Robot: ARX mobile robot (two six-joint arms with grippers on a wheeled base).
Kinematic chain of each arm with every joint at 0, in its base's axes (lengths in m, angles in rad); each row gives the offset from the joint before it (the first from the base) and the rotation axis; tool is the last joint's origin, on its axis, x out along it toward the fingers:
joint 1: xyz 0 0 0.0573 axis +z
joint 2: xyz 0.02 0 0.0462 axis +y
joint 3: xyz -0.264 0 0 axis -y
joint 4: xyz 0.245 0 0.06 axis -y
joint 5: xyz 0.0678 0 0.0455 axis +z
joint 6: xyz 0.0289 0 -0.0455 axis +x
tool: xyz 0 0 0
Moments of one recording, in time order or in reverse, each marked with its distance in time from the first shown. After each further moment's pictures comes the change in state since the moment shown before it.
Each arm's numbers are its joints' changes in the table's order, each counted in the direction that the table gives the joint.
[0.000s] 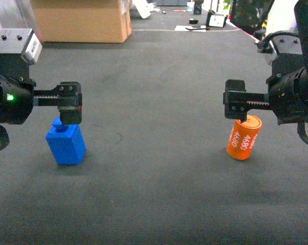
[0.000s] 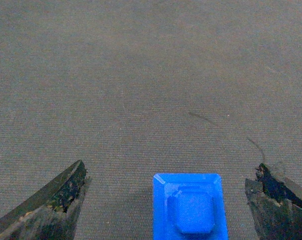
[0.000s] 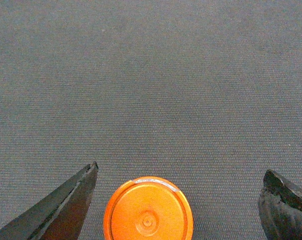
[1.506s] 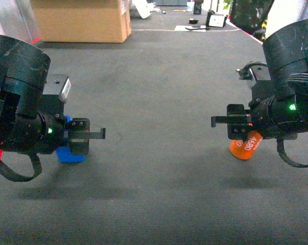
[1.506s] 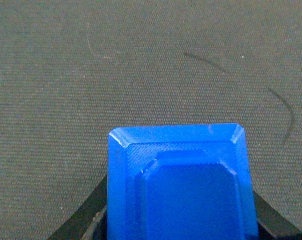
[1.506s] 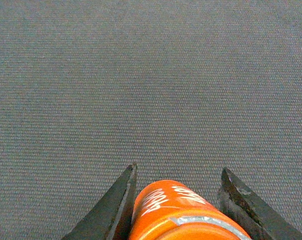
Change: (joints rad) left arm -0.056 0.188 0.074 -0.055 0.042 -0.049; right arm 0.026 0.132 0.045 0.032 -0.039 -0.025
